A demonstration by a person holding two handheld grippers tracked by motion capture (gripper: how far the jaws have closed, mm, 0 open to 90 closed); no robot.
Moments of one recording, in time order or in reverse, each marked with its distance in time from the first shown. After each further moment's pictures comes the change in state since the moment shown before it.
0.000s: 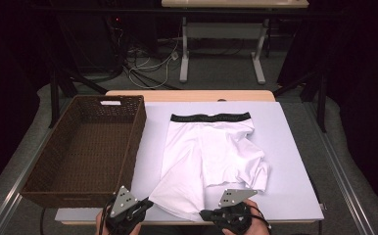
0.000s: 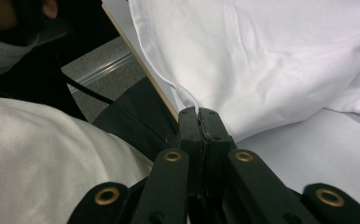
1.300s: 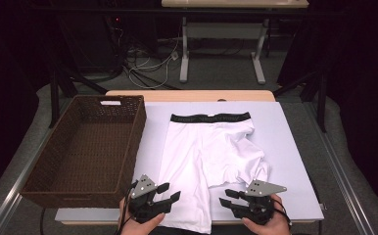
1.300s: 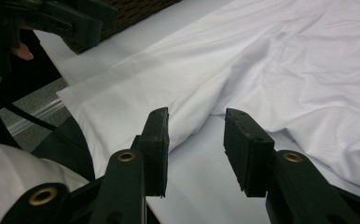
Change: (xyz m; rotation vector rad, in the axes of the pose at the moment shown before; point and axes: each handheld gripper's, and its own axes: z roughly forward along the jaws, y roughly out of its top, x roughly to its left) left arm -0.009 0.034 0.062 -0.055 -0.141 -0.075; right arm -0.040 -0.014 -0.042 -0.152 -0.199 0.036
